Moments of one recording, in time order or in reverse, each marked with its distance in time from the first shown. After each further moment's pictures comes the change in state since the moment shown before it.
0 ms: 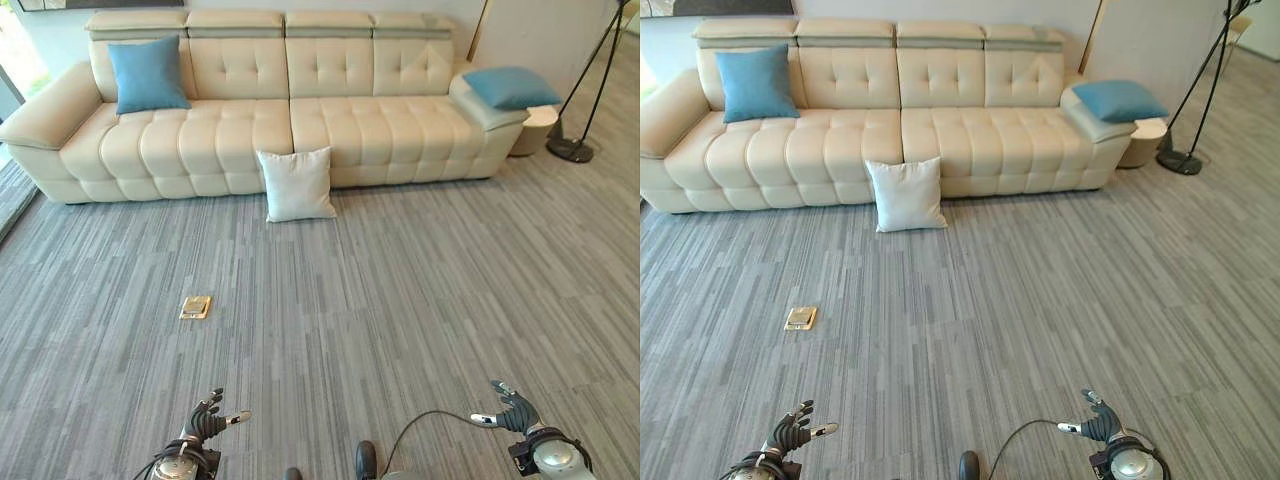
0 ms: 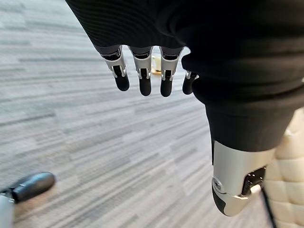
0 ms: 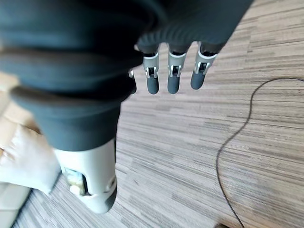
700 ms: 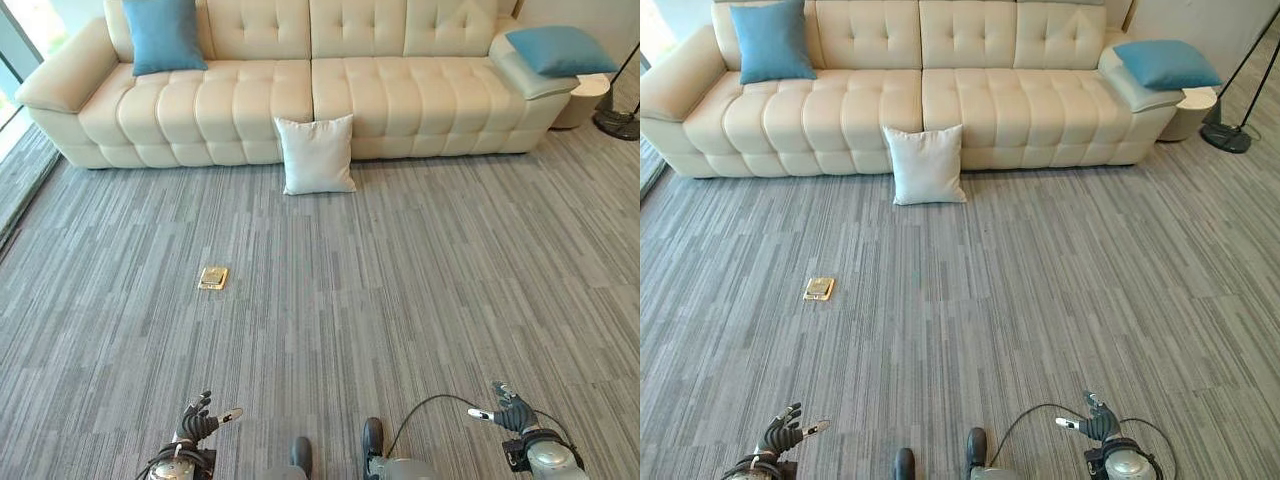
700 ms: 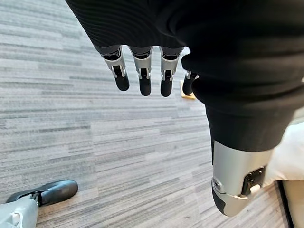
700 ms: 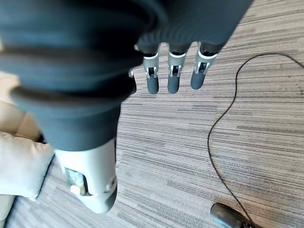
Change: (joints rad) left arm -0.003 -0.026 0.077 0.020 -0.021 0.005 0.040; right arm -0.053 0.064 -0.038 0.079 0.092 0.006 -0.032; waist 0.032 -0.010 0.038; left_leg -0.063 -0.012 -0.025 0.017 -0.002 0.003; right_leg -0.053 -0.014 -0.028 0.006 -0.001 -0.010
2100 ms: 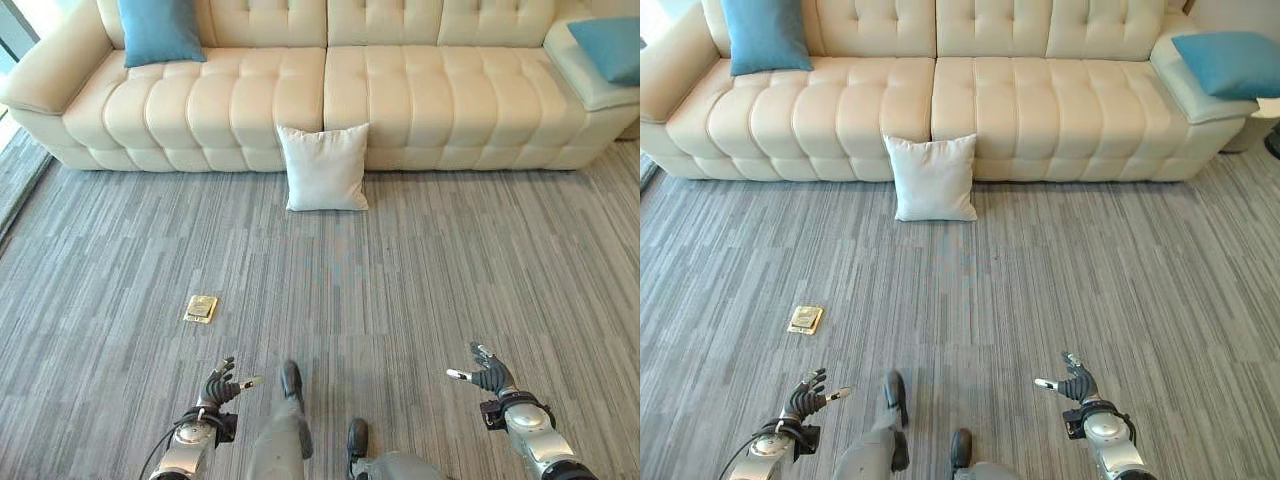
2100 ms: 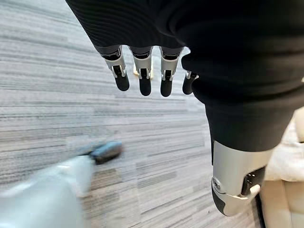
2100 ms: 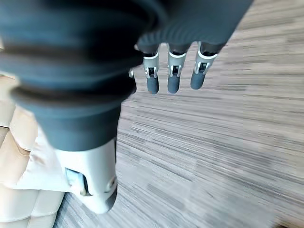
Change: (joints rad) left arm -0.098 -0.027 -0.057 0.024 -0.017 0.018 0.000; right arm -0.085 0.024 0.064 -0.080 0.044 0.004 -0.017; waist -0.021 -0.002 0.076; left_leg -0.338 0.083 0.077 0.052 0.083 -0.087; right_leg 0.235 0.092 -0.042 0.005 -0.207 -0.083
